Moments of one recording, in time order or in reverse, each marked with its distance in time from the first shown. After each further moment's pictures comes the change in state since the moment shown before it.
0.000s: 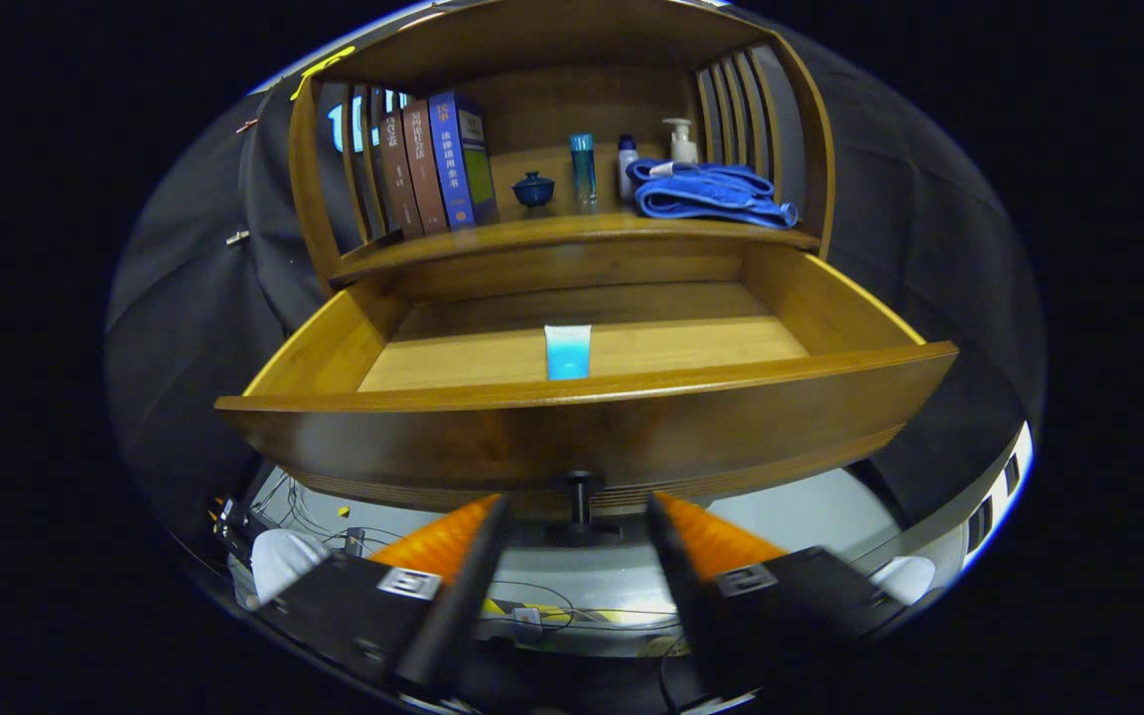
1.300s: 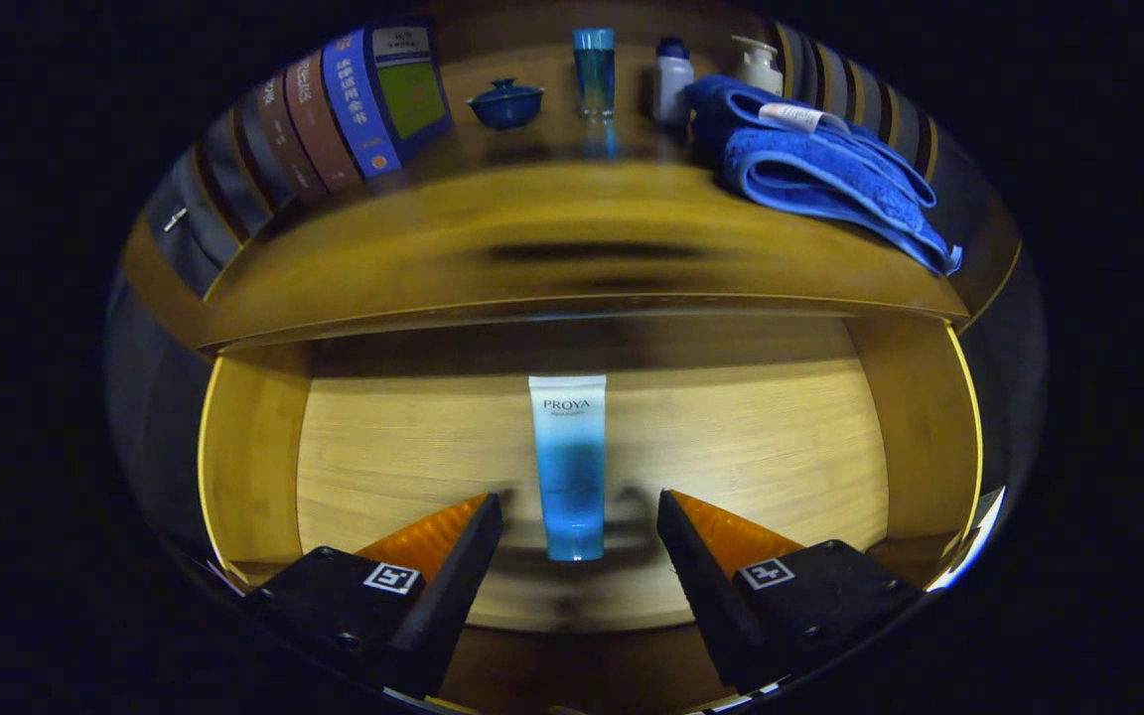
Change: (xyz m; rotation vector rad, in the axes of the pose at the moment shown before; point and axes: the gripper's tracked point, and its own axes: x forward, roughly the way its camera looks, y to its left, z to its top) arm 0.158 0.011 0.059 -0.020 0.470 -0.021
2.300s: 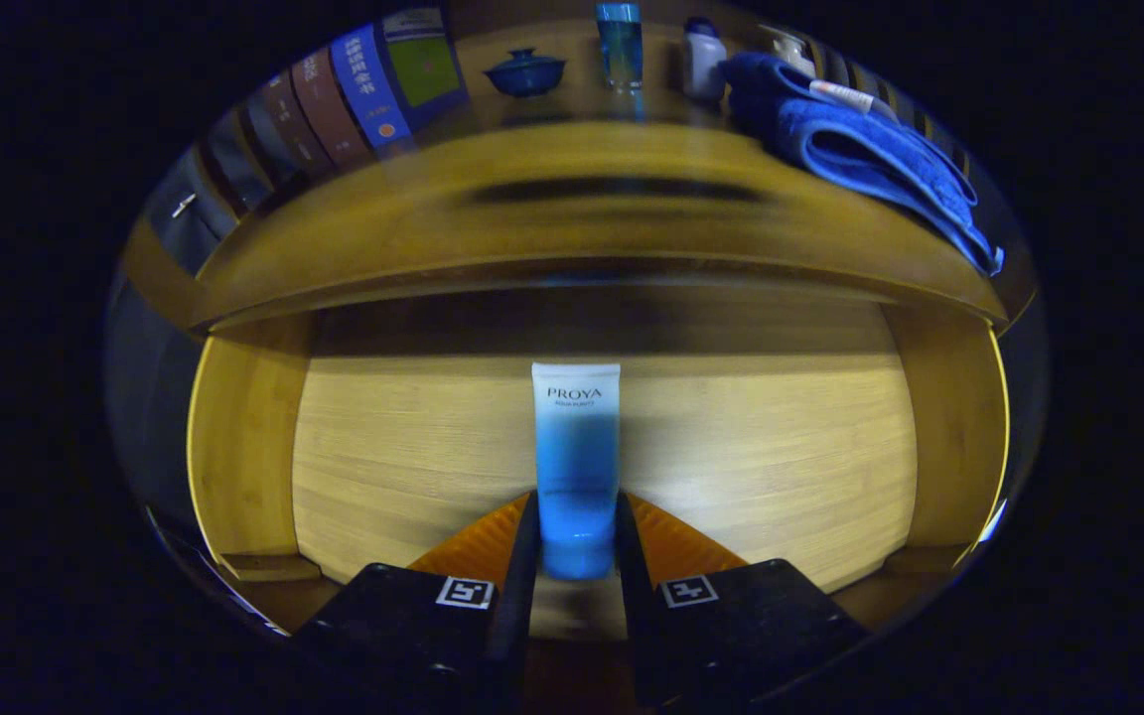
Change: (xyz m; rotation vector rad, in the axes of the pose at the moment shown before) arm -0.013 0.014 0.000 -0.053 -0.017 0.056
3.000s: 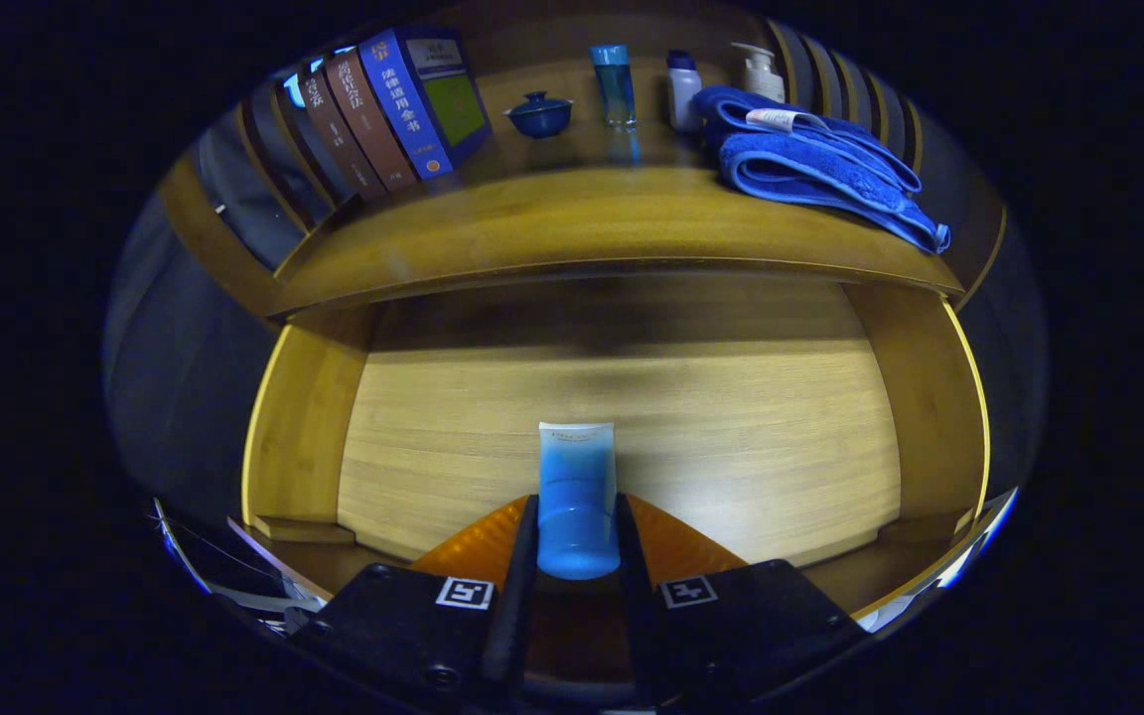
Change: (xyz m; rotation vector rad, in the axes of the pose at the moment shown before) arm -0.043 0.001 -0.019 0.052 -0.073 0.087
